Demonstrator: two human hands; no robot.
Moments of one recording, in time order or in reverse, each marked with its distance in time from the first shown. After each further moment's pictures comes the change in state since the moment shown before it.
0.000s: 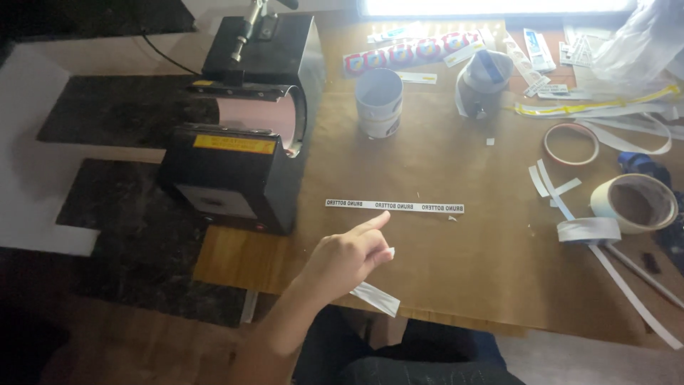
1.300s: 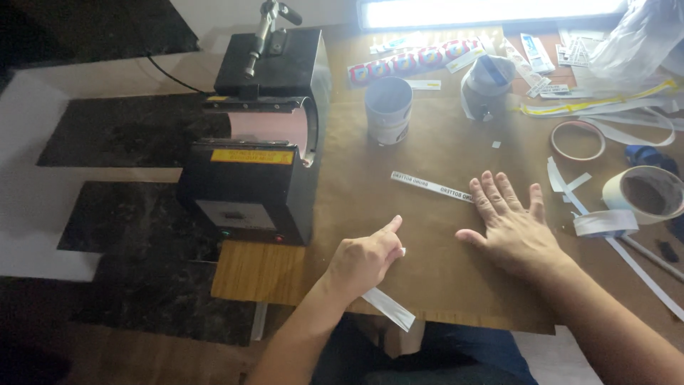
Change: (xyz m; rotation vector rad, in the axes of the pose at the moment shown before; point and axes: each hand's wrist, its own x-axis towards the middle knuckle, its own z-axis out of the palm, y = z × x) left_hand 0.002 -0.058 0.043 0.218 0.158 0.267; right_hand 0.056 -0.156 0.115 -0.112 -0.296 0.085
